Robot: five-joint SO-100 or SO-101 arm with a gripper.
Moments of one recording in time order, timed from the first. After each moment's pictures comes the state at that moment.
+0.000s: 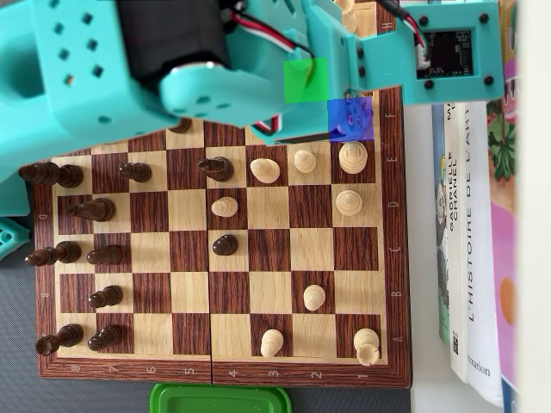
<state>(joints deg) -11.6 53.1 48.8 68.1 100.3</state>
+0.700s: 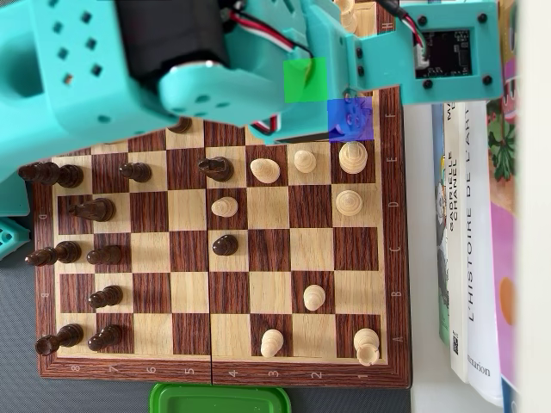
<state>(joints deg) -12.2 54.7 49.7 69.3 101.3</state>
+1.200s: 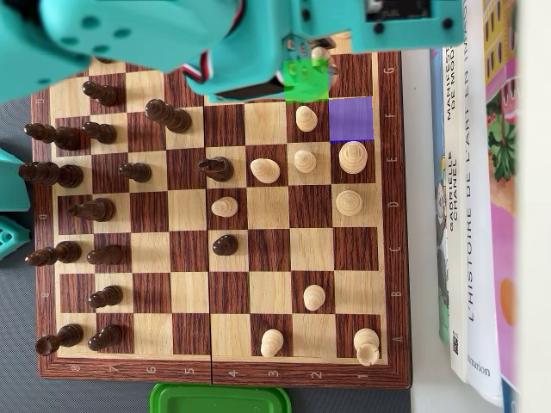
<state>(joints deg) -17.0 67.1 60.9 69.5 106.6</state>
